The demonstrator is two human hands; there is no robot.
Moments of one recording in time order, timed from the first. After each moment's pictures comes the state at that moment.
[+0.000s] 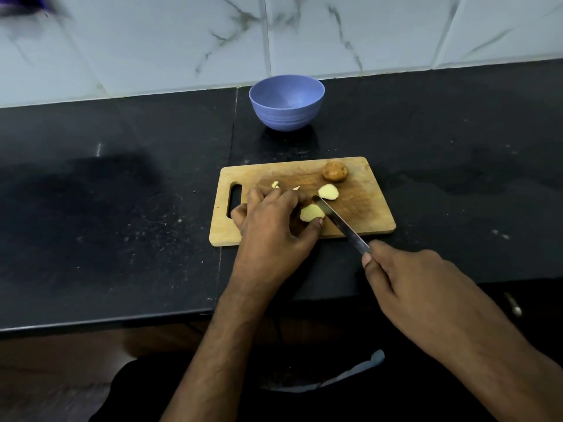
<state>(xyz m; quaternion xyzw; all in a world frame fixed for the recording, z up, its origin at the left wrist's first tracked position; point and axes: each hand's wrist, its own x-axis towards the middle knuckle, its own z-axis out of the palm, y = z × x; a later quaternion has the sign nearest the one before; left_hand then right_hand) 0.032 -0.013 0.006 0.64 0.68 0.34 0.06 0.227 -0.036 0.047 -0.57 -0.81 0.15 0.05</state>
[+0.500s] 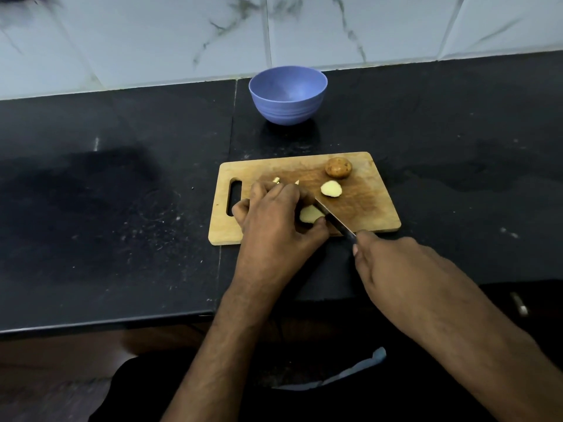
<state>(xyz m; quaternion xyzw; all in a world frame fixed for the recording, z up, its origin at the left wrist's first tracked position) 0.036 -0.012 0.008 0.63 0.69 0.35 0.05 0.207 -0.021 0.042 -0.56 -0.82 0.12 0.01</state>
